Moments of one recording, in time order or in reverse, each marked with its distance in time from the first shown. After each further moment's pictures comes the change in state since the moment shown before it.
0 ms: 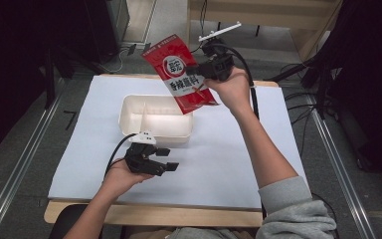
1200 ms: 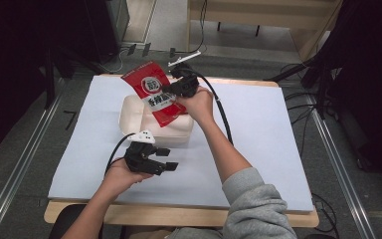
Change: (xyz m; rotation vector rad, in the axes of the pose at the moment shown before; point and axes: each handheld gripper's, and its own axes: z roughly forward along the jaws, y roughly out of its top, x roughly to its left) left arm 0.005 -0.001 0.001 0.003 -0.031 -0.009; right arm 0.001 -0.035 0.122 0.039 0.032 0.009
